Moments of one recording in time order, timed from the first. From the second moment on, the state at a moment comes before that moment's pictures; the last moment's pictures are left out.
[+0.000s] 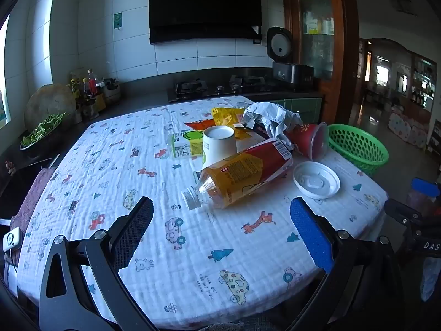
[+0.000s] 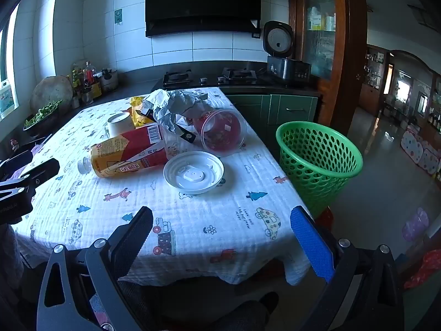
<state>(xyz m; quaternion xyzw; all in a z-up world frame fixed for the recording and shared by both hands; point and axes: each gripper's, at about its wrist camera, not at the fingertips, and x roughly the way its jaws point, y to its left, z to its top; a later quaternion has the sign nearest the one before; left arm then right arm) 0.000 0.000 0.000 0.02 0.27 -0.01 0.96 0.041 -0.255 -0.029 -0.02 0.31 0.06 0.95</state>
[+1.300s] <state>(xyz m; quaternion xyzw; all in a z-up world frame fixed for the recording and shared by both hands) 0.006 -0.009 -0.001 0.03 0.27 -0.02 0.96 0.045 -0.255 -0.031 -0.02 0.31 0.06 0.95</state>
